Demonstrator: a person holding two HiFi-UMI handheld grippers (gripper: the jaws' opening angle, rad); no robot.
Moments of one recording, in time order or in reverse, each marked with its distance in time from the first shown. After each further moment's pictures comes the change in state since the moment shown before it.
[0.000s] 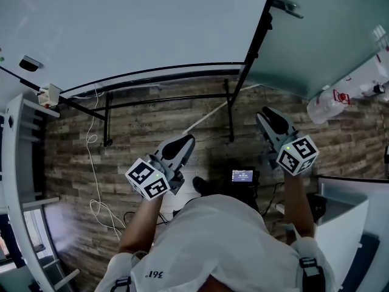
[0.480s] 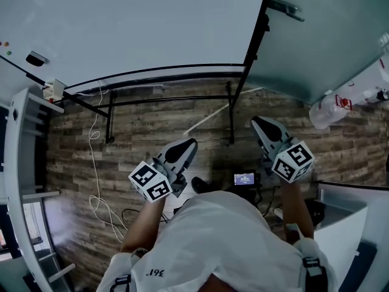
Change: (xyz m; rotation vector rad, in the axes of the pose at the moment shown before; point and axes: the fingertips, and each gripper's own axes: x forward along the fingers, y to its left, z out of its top) left arm 0.009 -0.032 -0.017 -0.017 -0.016 0.024; right arm -0.020 0.022 -0.003 0.021 -0.003 0.116
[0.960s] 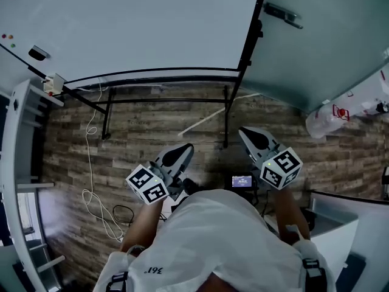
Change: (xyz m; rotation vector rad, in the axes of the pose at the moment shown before) left arm 0.023 -0.027 -0.011 -0.043 -0.043 0.049; right arm -0.012 0.004 -0.008 -0.013 0.077 0.105
